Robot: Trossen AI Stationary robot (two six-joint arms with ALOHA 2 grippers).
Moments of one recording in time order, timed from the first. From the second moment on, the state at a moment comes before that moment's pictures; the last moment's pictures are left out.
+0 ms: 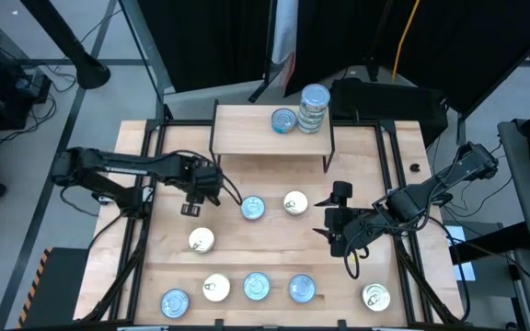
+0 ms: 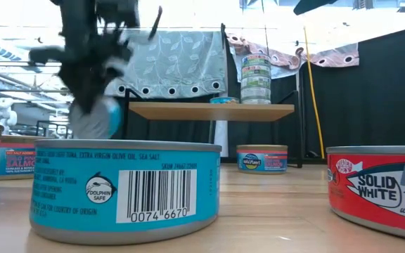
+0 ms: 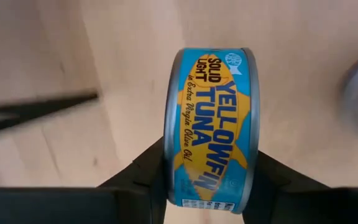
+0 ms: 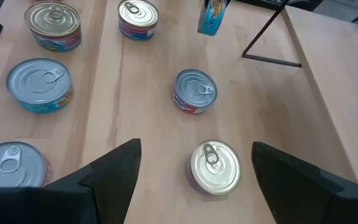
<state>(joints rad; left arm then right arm) 0.07 1.34 0.97 -1.02 -0.12 0.25 0.52 1.28 1.17 -0.76 0.58 0.29</state>
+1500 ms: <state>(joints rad) 0.56 1.63 1.28 0.20 0.33 -0.69 0.54 1.27 1.17 -0.78 1.26 -0.07</state>
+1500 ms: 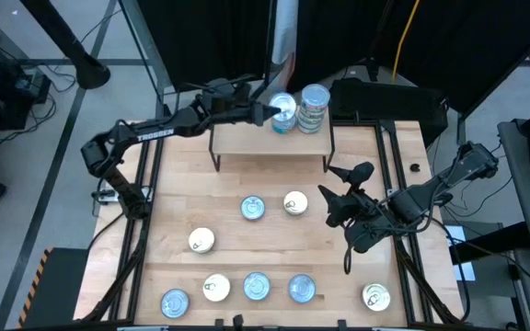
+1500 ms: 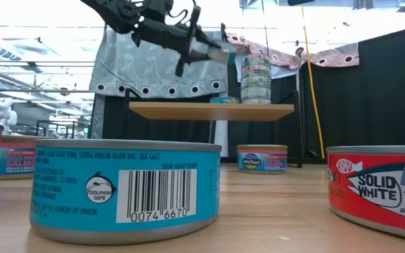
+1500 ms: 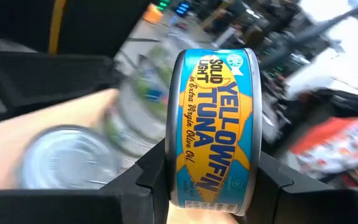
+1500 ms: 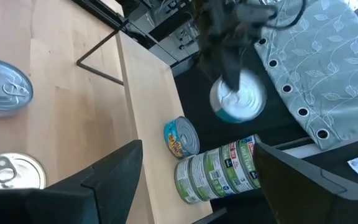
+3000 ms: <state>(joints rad) 0.59 1.56 1.28 0.26 0.48 -0.86 -0.02 1.50 1.17 0.24 0.75 -1.56</state>
